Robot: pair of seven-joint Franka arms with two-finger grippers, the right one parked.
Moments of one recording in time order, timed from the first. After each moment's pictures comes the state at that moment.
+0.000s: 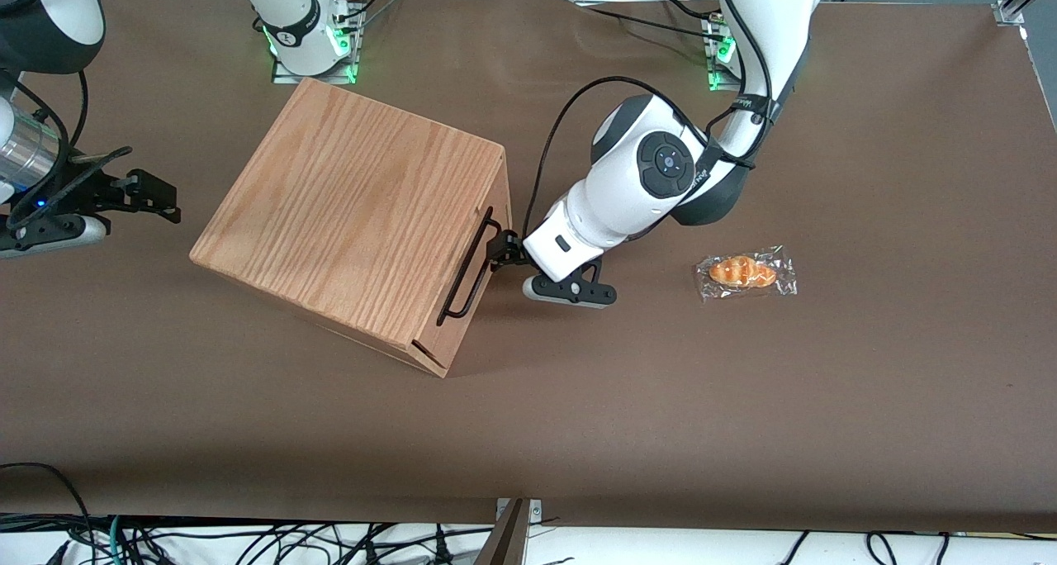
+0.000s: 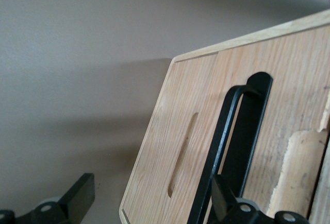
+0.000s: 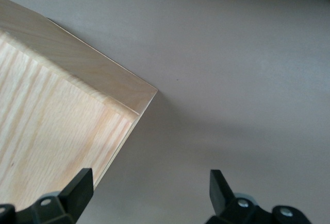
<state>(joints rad) -0.52 0.66 -0.14 -1.28 -0.35 2.21 -0.47</state>
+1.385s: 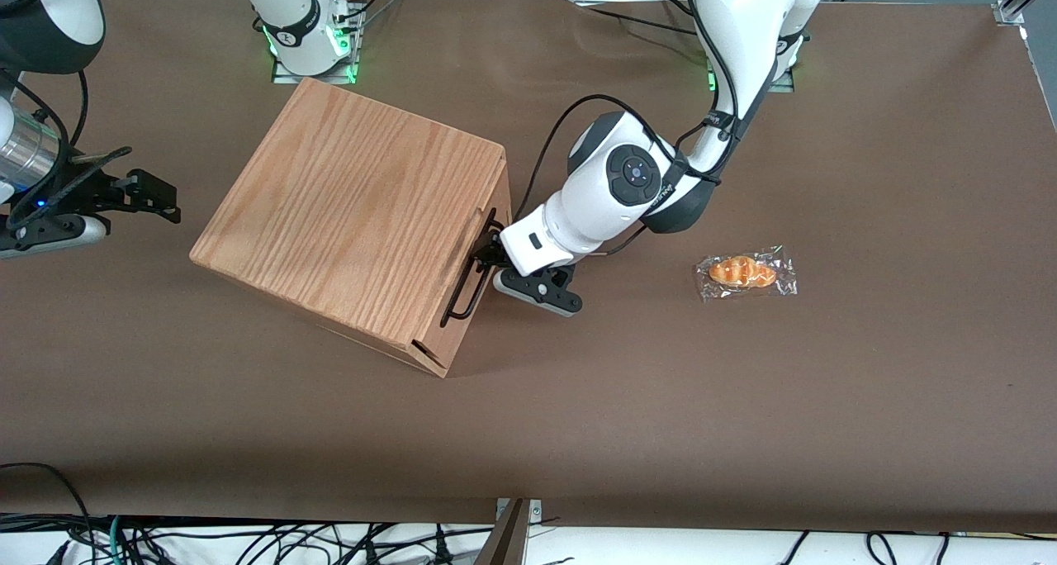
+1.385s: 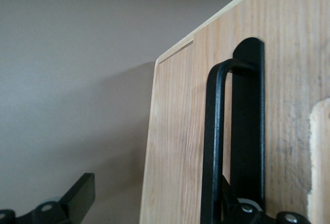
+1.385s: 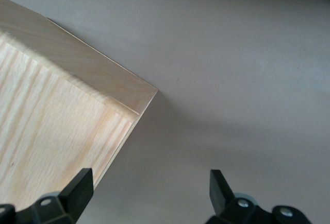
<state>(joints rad) -0.56 0.72 -0.13 -1.28 -0.35 2.32 -0.19</state>
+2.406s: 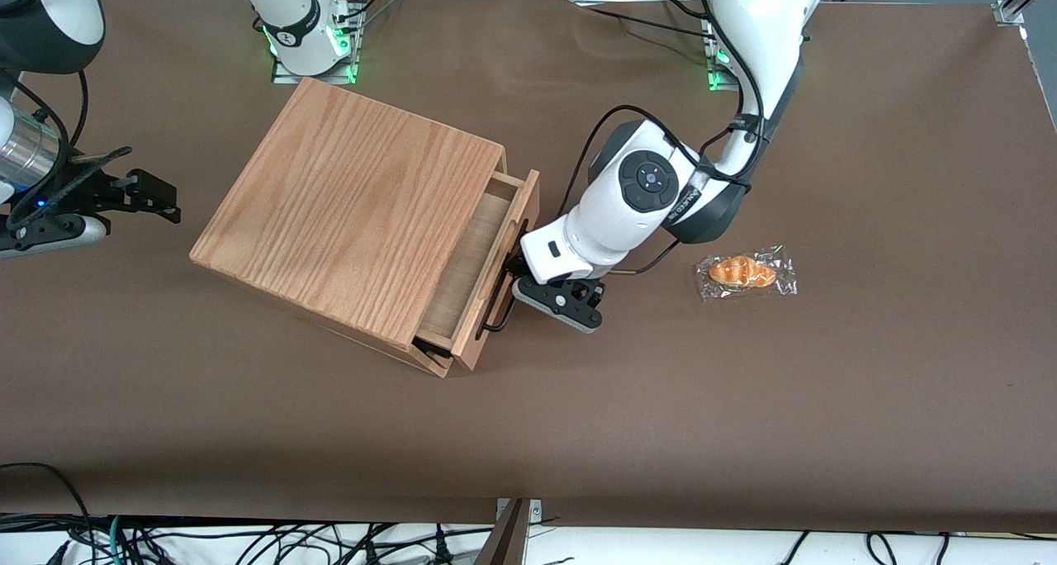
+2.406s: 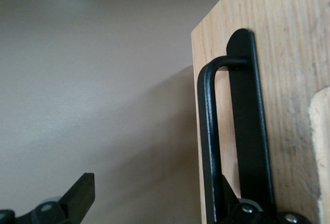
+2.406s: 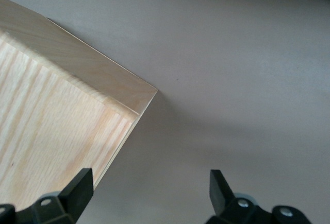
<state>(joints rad) -0.51 0.71 -0.11 -1.26 -0.20 2.24 -0.12</state>
